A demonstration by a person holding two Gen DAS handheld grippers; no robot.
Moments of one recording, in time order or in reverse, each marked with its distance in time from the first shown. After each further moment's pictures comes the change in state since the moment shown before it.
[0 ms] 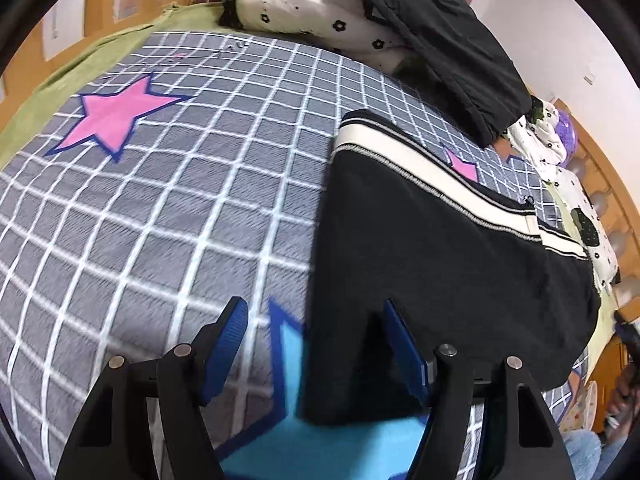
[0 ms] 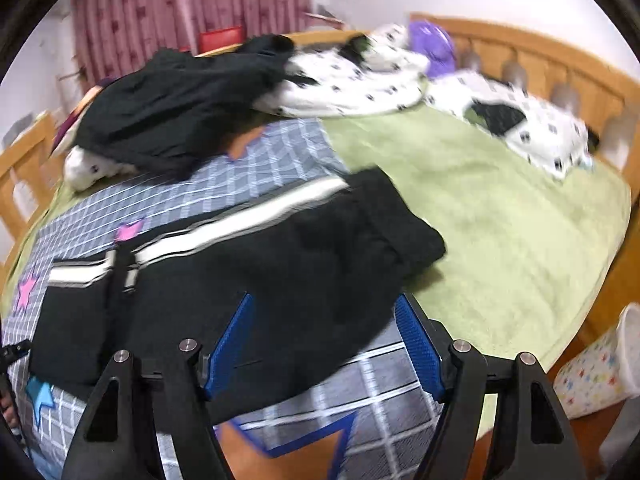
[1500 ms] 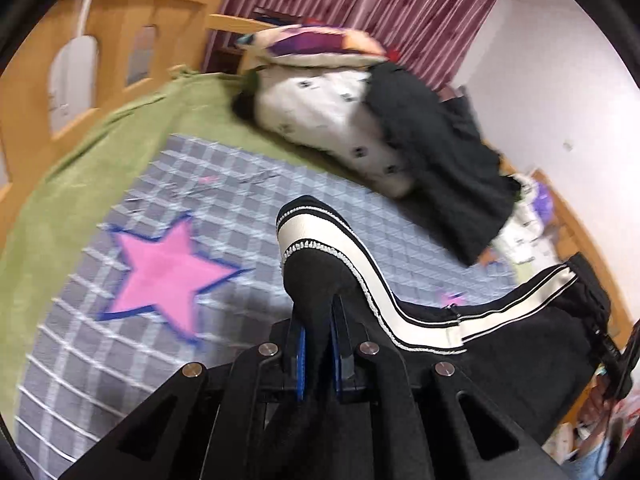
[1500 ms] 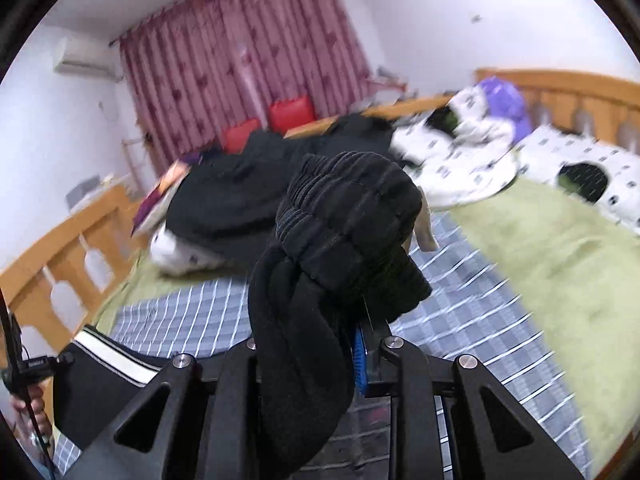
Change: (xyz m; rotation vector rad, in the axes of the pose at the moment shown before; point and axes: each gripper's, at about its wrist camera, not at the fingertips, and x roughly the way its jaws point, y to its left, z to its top) left arm -0.082 0.098 0.127 -0.030 -0.202 -0.056; right arm -0.012 0.177 0.089 0.000 -0.228 0.281
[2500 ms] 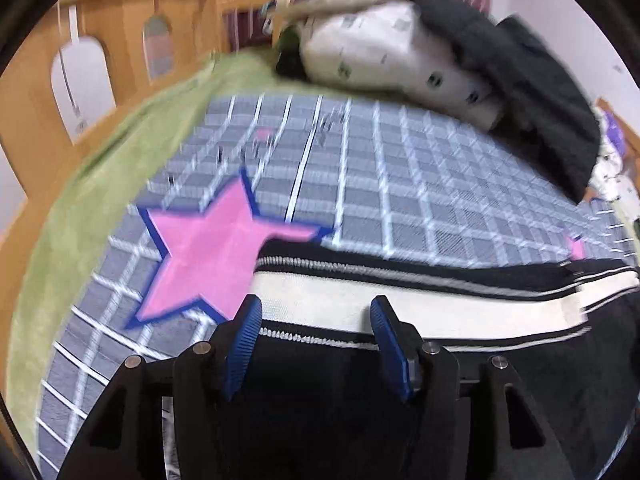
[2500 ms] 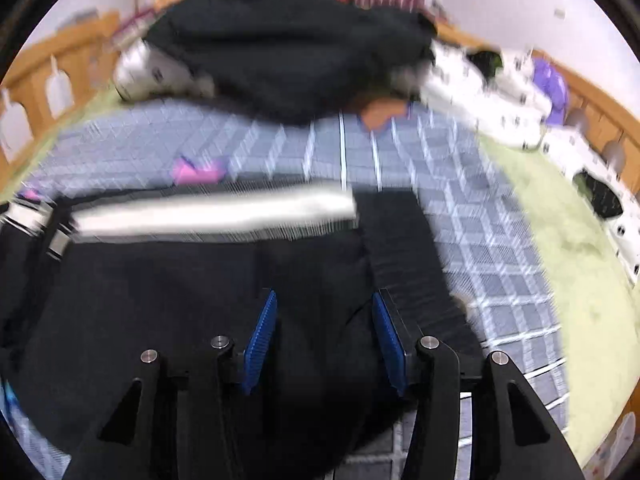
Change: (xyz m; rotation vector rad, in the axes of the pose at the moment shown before) left arm 0.099 0.022 -0.028 0.137 0.098 0.302; right arm 0.101 -0.016 -0.113 -0.331 0.377 -0.182
